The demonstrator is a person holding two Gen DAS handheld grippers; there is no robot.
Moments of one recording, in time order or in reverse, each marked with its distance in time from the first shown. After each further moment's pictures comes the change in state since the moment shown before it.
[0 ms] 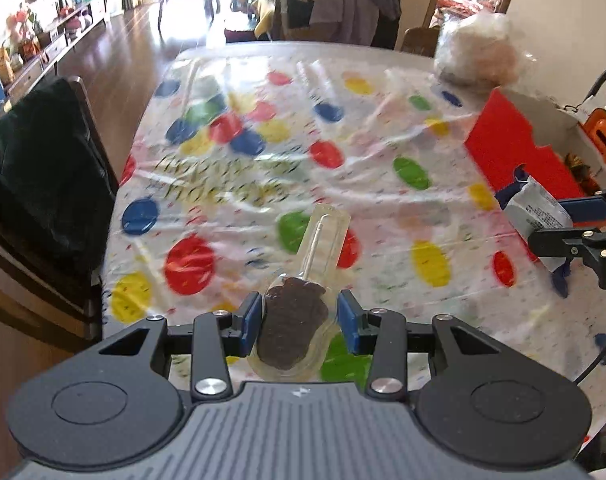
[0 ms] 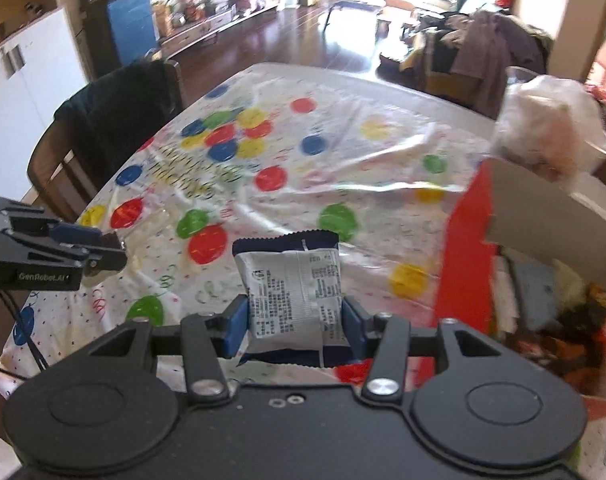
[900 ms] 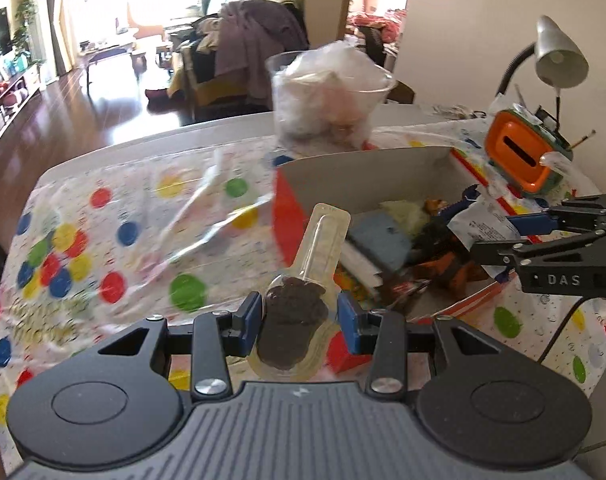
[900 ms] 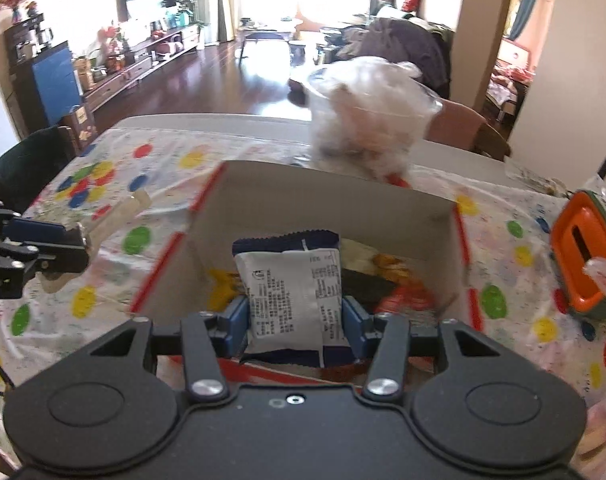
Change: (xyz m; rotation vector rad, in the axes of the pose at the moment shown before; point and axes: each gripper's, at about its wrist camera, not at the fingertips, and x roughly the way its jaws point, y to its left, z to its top) left arm -0.004 -0.231 0.087 0.173 -0.103 -0.105; right arm -0.068 -0.210 -0.049 0.149 -0.094 -0.142
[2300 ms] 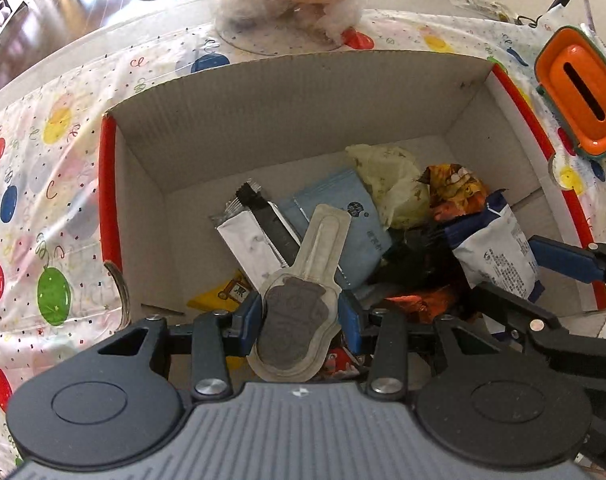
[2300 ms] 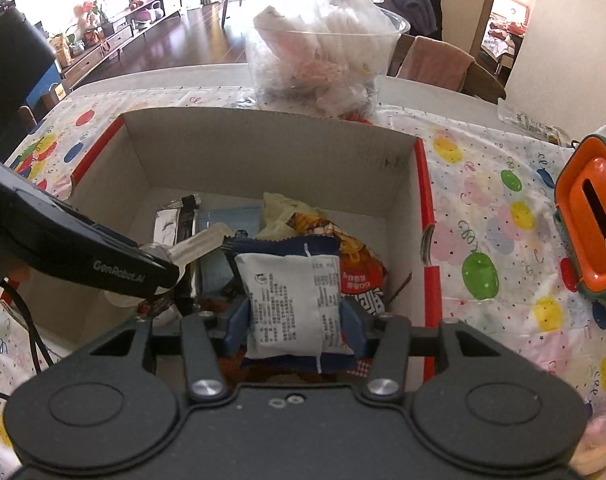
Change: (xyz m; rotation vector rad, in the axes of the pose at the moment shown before) left arm 0.176 -0.079 0.062 -0.059 0.399 0.036; right arm 0.074 -0.072 -0.002 0.033 0.134 0.013
